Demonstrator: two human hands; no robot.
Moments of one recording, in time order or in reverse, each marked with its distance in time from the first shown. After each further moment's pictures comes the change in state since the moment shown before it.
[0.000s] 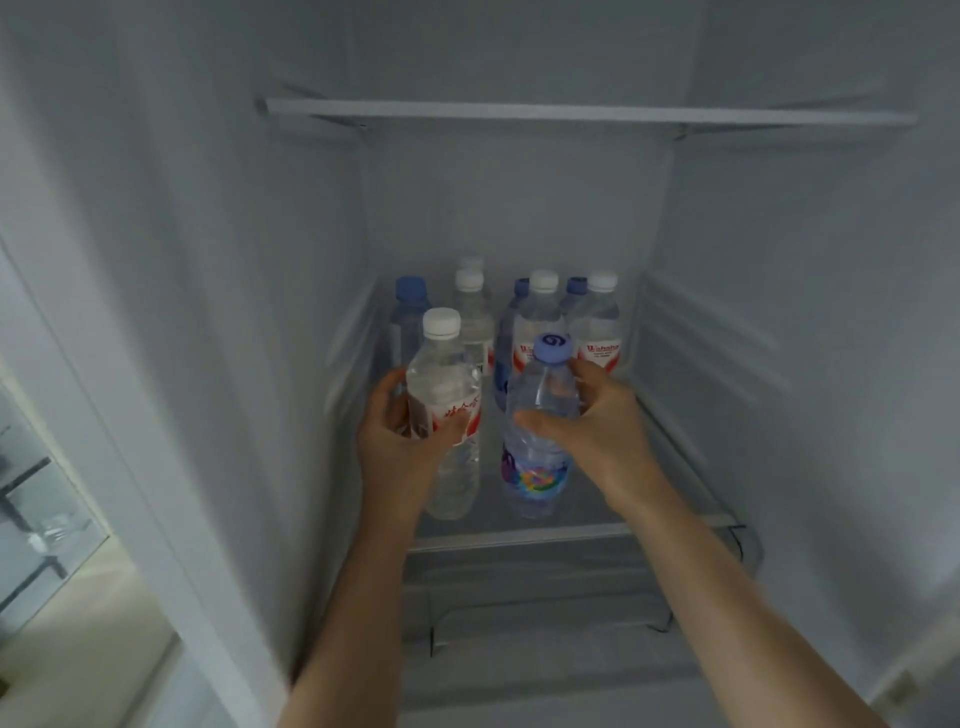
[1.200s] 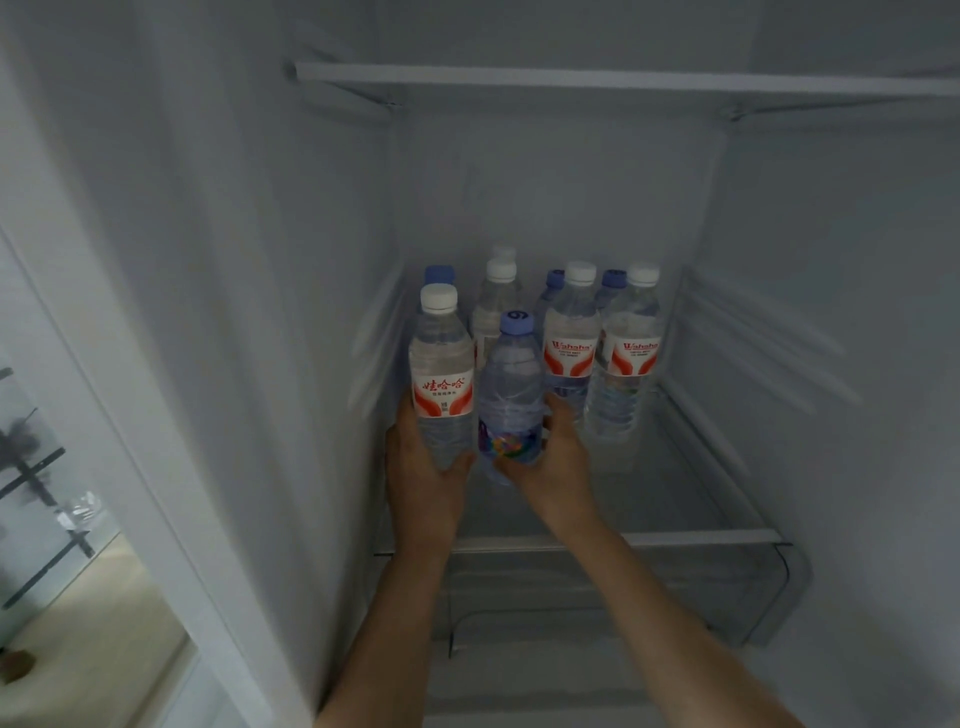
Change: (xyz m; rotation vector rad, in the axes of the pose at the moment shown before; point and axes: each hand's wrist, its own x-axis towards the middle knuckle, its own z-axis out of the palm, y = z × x) left_hand 0.003 -0.073 -0.010 0.392 0.021 0.095; right_hand 0.001 0.067 0.073 -0.037 -0.037 -0.019
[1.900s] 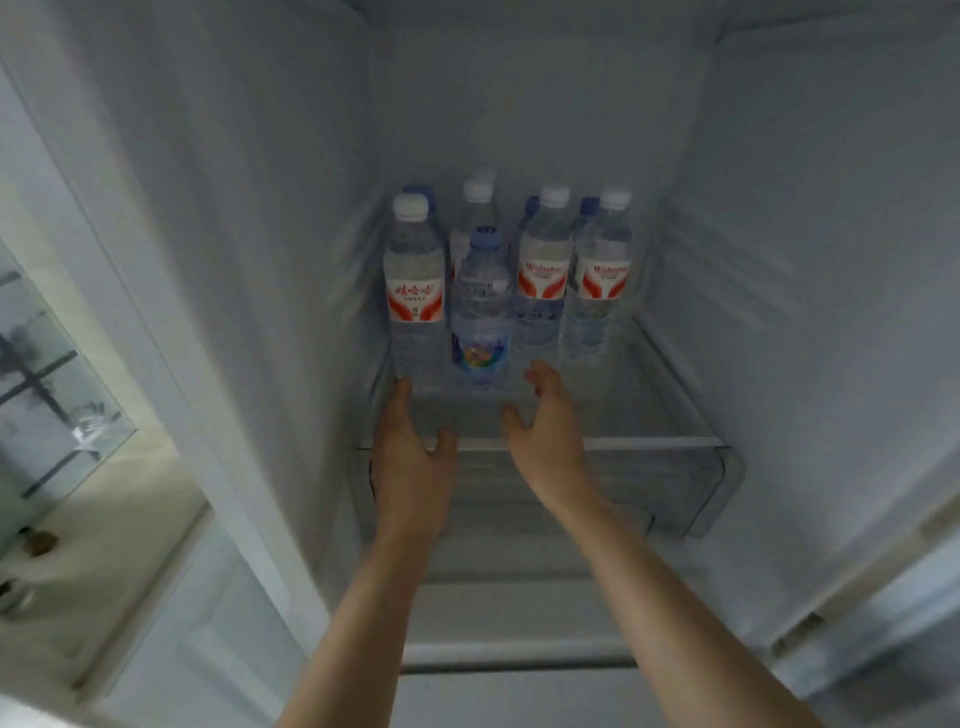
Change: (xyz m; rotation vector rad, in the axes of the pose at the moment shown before) left_hand -0.090 0.024 -0.018 0.035 -0.009 -0.128; right_hand -0.075 -0.017 -0.027 -0.165 0.016 0.089
